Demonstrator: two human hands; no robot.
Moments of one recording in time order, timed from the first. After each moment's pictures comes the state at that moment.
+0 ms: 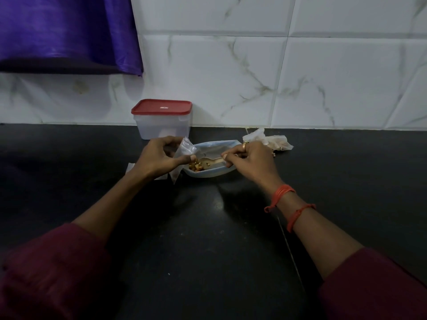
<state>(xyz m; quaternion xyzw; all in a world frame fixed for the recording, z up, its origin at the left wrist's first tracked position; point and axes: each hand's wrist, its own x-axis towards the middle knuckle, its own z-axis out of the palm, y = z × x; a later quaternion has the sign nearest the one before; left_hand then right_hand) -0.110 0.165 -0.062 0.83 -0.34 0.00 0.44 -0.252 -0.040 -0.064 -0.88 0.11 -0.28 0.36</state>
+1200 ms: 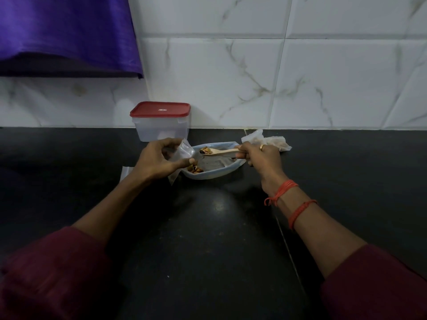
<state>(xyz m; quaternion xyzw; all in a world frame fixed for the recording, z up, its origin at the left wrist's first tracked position) -0.106 0.167 -0.066 0.83 -0.35 0.01 0.44 -0.251 -0.051 -0.061 -0.68 0.26 -0.28 0.63</state>
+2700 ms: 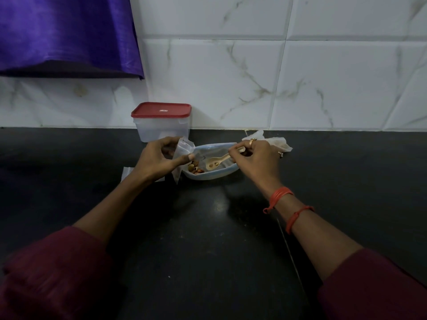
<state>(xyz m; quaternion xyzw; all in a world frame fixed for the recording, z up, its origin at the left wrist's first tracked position) -0.108 0.166 -0.065 0.80 -0.36 0.02 0.47 -0.257 -0.034 -0.059 -0.85 0.17 -0.36 0.35</state>
